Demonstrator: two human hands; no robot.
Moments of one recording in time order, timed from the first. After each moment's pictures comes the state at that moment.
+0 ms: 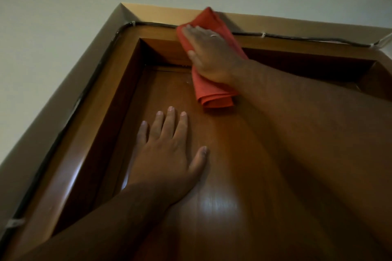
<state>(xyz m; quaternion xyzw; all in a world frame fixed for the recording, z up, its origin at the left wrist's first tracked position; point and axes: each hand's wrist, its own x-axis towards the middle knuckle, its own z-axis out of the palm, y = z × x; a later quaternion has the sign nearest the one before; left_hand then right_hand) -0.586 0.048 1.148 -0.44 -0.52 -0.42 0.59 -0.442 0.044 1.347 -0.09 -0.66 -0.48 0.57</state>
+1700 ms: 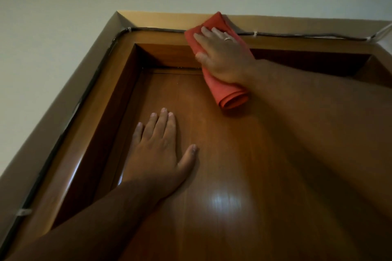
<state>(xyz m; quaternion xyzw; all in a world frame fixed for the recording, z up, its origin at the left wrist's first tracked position) -0.583 0.044 1.146 -0.42 -0.55 -0.42 0.59 -0.393 0.056 1.345 -0.10 -0.64 -0.47 0.59</state>
